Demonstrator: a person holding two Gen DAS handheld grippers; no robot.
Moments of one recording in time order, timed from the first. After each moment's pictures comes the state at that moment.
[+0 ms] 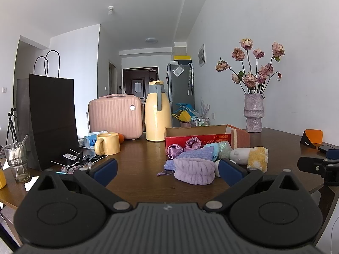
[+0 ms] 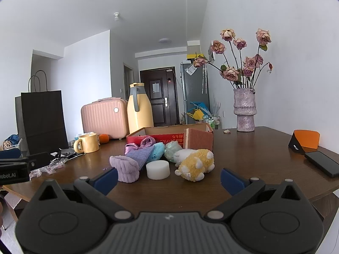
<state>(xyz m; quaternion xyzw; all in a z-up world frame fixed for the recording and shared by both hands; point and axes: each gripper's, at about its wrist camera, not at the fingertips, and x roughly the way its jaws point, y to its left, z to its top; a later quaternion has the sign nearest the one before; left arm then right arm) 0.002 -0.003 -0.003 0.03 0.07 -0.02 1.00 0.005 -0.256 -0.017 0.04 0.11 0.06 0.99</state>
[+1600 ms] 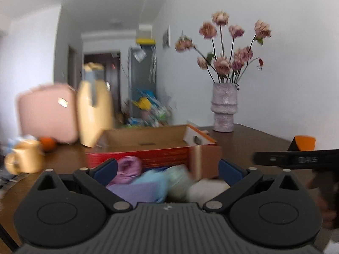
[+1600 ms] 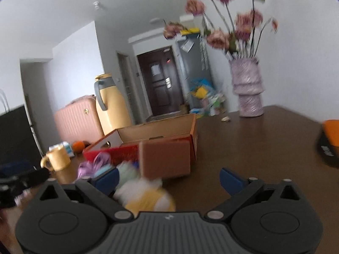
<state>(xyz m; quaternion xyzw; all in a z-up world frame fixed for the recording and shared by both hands) 0.204 -0.098 0.013 0.03 0.10 -0.12 0.99 0.255 -0.377 -0.013 0.12 0.18 0.11 0.97</state>
